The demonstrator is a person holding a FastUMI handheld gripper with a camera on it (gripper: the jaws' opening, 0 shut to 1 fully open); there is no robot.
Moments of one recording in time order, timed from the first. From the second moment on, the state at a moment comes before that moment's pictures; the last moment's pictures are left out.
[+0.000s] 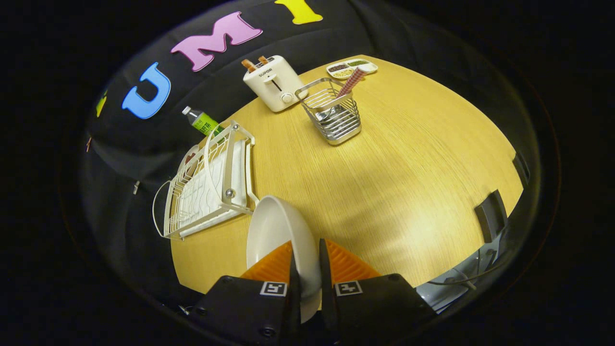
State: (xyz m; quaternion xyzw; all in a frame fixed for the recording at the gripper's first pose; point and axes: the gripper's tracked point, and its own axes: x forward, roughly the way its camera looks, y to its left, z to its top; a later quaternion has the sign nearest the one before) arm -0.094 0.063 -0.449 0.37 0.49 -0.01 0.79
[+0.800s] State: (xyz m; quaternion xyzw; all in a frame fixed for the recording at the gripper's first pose) arm -0.079 0.030 -0.438 0.38 0.46 -0.04 0.80
